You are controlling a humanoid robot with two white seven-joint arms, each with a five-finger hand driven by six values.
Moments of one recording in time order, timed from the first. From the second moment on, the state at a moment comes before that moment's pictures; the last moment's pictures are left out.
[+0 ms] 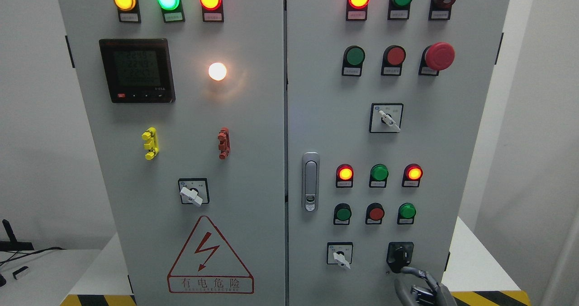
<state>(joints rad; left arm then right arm) -0.04 -0.09 0.08 0.06 0.00 -0.16 0.05 -0.12 -0.08 0.04 -1.78 -0.14 0.25 -0.05</state>
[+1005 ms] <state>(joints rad) -0.04 -0.09 0.08 0.06 0.00 -0.16 0.05 -0.13 -0.05 0.06 -1.76 -0.14 0.25 -0.05</state>
